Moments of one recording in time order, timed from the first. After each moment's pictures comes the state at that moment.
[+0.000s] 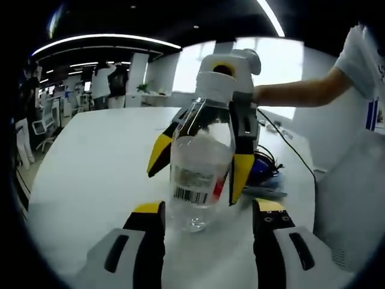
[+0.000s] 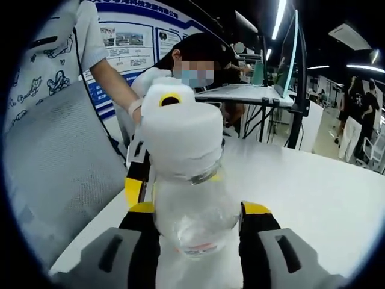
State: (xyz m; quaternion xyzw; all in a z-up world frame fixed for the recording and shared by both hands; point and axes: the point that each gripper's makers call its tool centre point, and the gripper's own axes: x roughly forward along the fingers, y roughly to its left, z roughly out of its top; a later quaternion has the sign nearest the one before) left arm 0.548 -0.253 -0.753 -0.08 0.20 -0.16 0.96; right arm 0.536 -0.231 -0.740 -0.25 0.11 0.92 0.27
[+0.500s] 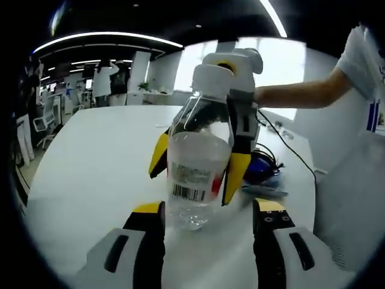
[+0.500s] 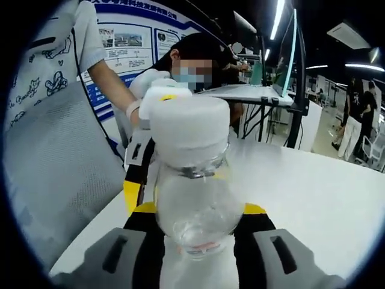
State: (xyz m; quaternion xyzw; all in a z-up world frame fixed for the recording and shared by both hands) left arm 0.549 -0.252 -0.756 -0.08 0.20 -0.15 0.96; right arm 0.536 -0.227 -0.740 -0.24 0.11 0.92 0.28
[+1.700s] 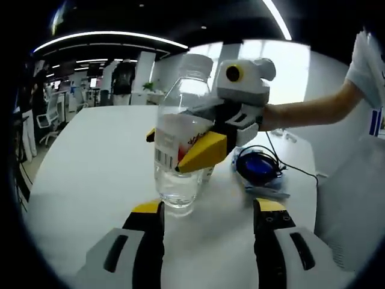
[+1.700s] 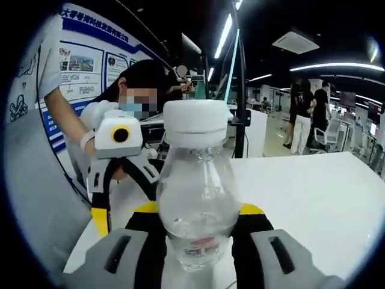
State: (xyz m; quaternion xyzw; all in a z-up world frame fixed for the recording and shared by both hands) left arm 0.548 -0.246 -0.756 -0.09 0.20 -0.14 0.97; right arm 0.582 -0.189 -0.715 -0.14 0.10 0.85 0.50
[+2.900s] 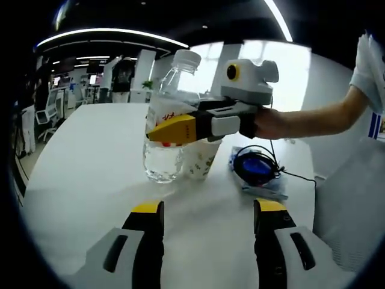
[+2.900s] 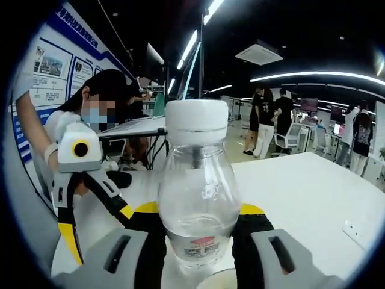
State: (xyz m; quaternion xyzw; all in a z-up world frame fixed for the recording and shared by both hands) left arm 0.550 -0.252 -0.758 -0.11 0.20 -0.14 0.96; right arm 0.621 -0.177 -0.710 -0.12 0.07 0.77 0.62
